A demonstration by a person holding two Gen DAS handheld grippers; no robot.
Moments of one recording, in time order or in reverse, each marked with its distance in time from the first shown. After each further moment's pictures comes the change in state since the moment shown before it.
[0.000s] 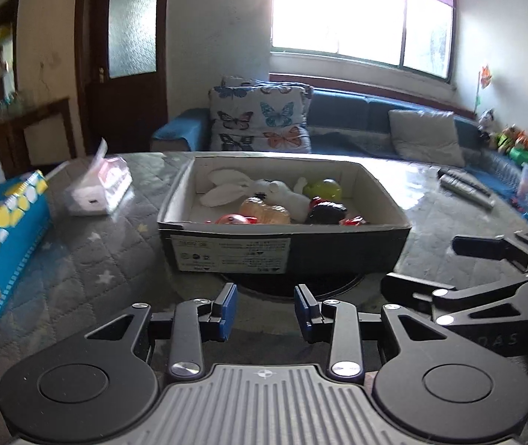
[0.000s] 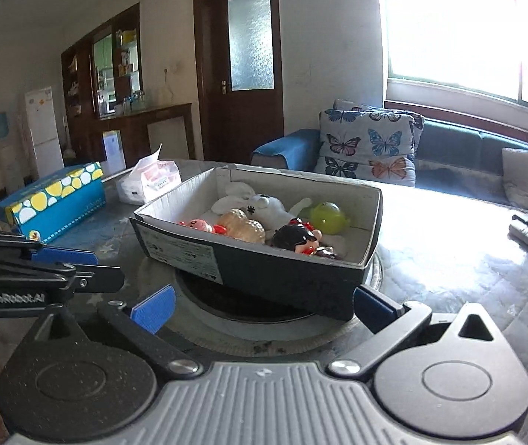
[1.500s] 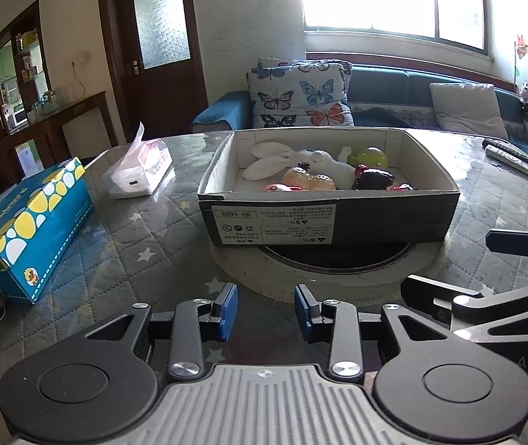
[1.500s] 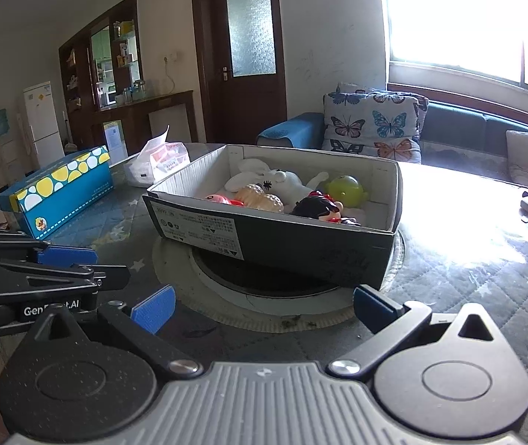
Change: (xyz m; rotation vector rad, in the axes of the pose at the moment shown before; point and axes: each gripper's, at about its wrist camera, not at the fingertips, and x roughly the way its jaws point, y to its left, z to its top) left arm 0.013 0.000 -0.011 0.020 0.062 0.155; right arm 0.013 0.018 -0.015 0.020 0.049 0.014
